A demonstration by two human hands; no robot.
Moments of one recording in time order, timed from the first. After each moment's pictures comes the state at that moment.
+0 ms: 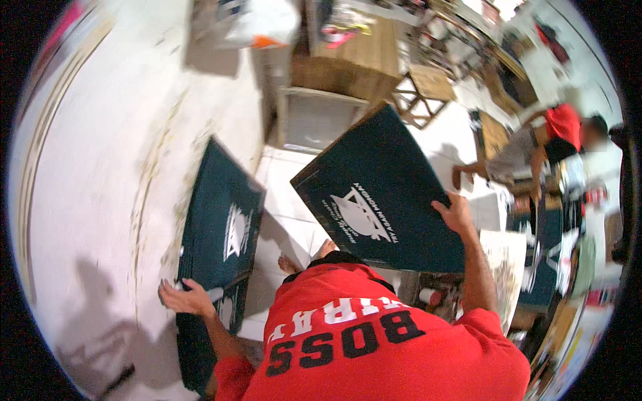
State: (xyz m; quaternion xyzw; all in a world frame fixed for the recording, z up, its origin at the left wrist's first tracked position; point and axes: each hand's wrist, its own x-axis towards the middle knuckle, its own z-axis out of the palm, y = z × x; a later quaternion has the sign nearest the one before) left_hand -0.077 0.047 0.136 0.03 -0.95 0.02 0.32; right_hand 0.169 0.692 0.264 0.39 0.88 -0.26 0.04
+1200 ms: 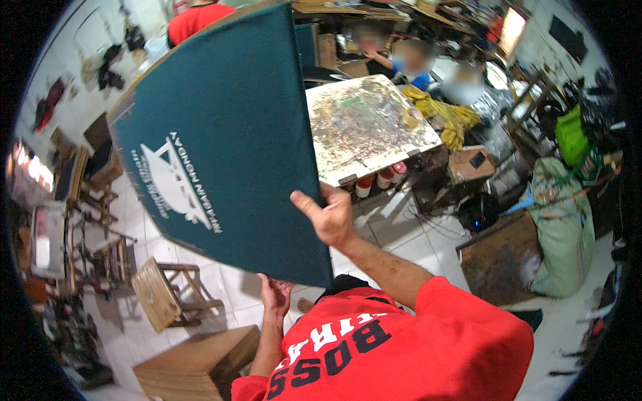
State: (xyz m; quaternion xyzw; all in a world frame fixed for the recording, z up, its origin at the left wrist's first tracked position) left_hand 0.047 0.924 -0.009 0.14 0.30 0.13 0.93; right_hand 0.213 0.829 0.292 0.66 0.31 -0.06 -0.68
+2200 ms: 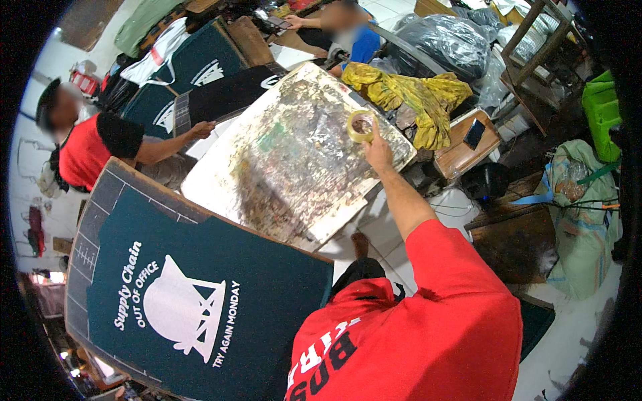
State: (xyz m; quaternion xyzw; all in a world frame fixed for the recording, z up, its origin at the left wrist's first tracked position) left_hand 0.268 0.982 0.202 0.49 0.58 0.44 0.48; right_hand 0.840 0.558 0.134 0.94 -0.07 0.02 -0.32
